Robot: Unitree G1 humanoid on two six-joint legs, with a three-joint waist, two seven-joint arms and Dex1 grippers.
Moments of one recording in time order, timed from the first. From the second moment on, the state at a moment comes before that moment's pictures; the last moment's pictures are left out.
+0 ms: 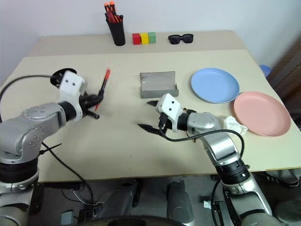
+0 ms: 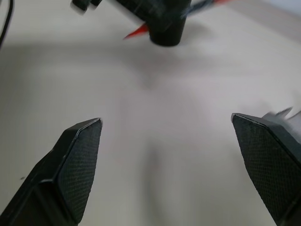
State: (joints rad) left arm -0.49 0.56 0.14 -0.49 -0.48 1.07 -0.27; right arm -0.47 -0.41 0.22 -0.20 0.23 0.43 0.75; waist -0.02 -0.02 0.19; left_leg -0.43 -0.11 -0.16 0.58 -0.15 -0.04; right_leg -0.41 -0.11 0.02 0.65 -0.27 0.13
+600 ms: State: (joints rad) left arm -0.60 0.41 0.26 0.10 -0.07 0.15 0.09; right arm -0.60 -0.14 0.19 -0.11 0.20 0.32 0.56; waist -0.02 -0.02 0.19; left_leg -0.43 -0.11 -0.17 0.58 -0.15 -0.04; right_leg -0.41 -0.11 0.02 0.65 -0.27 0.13
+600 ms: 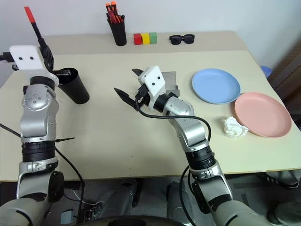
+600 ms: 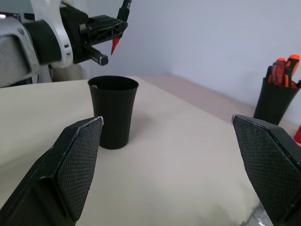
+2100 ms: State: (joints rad) left arm -0.52 0.31 0.25 0.08 -0.13 0.00 0.02; right arm -0.57 -0.17 0.19 -0.15 0.23 0.35 0.58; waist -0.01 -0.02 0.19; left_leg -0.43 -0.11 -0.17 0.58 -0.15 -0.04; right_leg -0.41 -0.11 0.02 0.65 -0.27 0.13
